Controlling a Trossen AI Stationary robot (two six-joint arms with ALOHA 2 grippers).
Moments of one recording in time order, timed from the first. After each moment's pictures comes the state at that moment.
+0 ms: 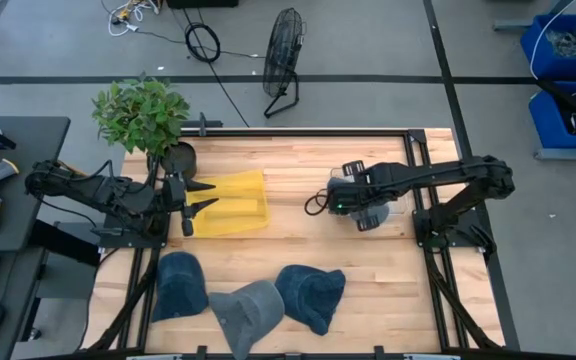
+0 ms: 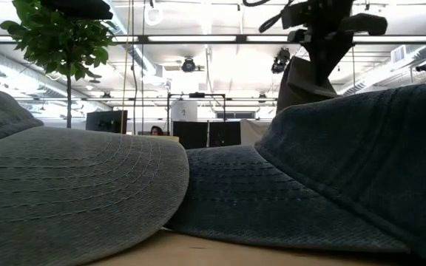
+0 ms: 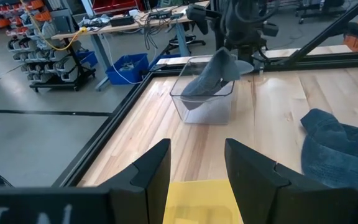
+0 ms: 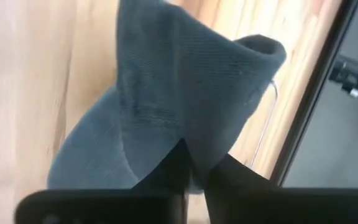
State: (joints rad) left arm -0.33 0.59 0.68 -0.38 -0.63 -0.02; right arm 0.05 1.54 1.38 -1.31 0.35 -0.20
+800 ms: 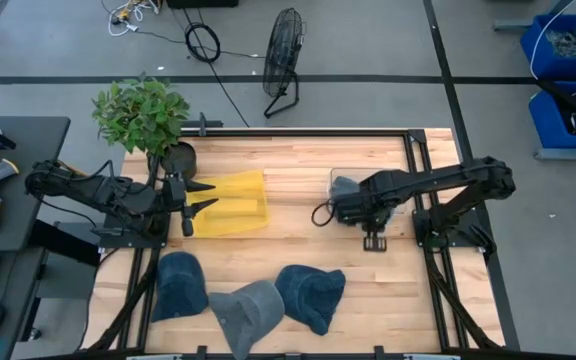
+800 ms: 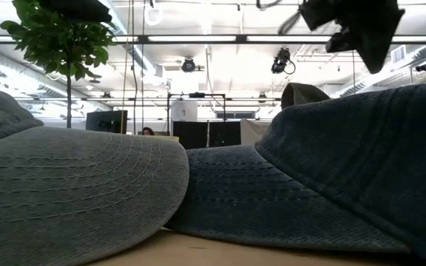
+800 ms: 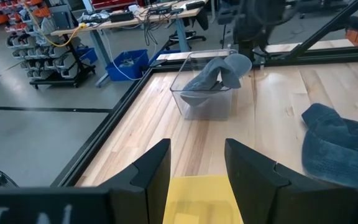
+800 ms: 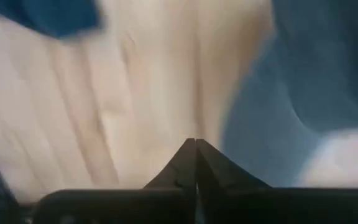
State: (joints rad) left arm -0.33 0.59 0.68 -0.40 -0.64 -0.02; right arm 0.14 1.54 1.38 -1.43 -0.08 0.22
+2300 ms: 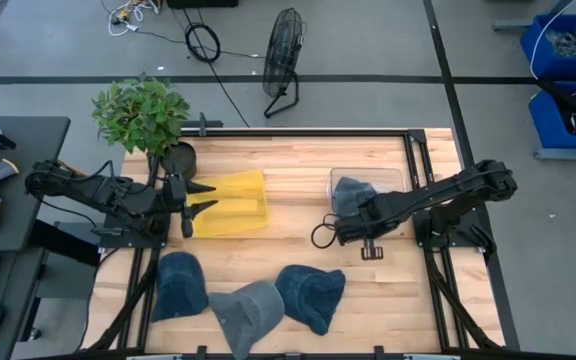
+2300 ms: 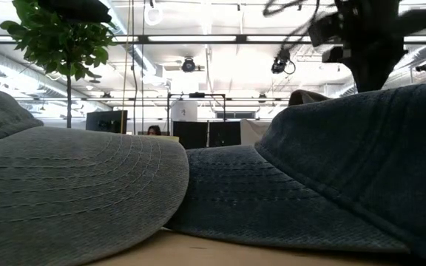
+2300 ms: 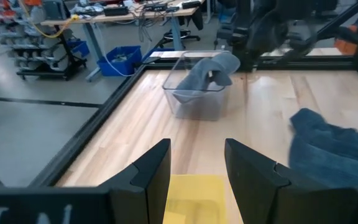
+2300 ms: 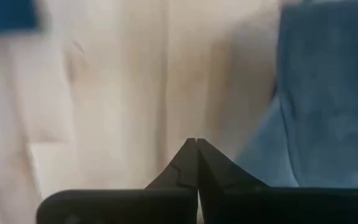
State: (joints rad) left arm -0.33 0.59 0.68 -0.40 -0.60 -0.09; right arm 0.24 1.54 1.18 -1.28 0.19 0.20
